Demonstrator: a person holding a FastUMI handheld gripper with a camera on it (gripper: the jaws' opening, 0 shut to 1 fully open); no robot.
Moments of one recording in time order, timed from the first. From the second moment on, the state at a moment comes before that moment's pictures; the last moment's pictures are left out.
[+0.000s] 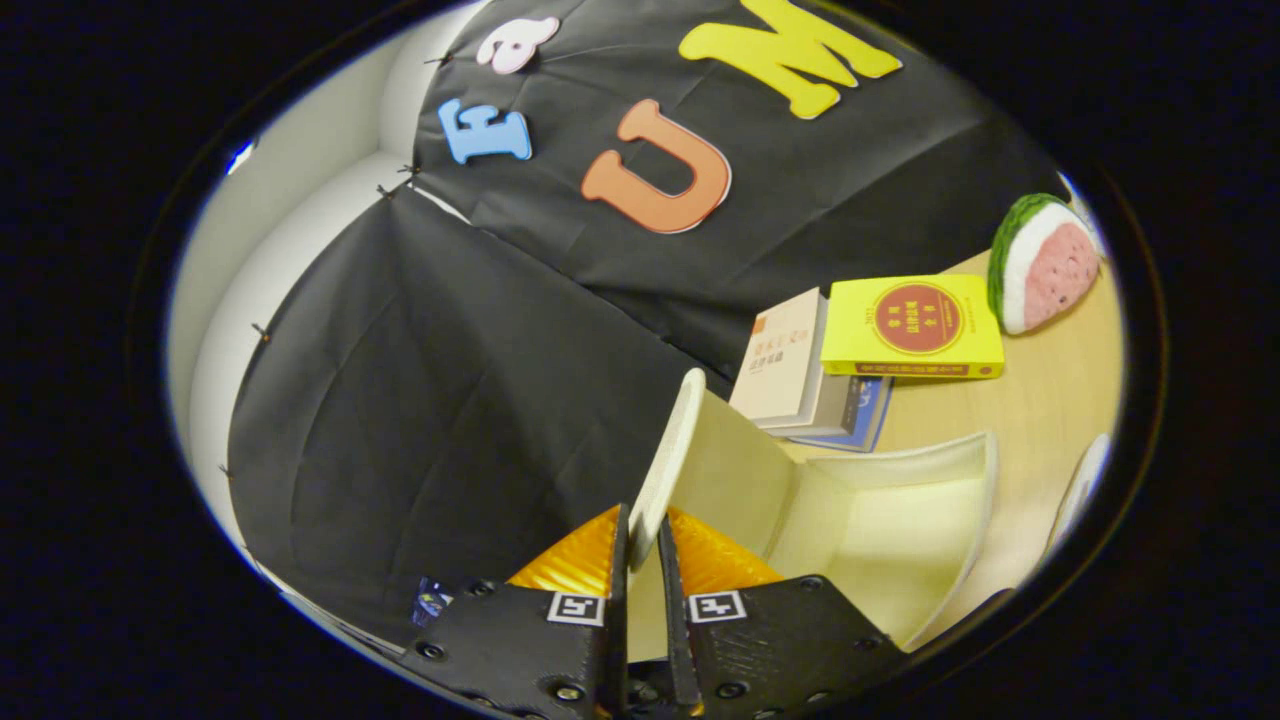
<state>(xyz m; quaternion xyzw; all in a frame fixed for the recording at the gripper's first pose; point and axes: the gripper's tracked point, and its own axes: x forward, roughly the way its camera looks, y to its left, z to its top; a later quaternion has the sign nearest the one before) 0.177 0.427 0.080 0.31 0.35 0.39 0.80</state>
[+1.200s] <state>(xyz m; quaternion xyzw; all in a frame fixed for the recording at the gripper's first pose) 0.174 0.392 0.029 0.17 0.29 0.35 0.87</state>
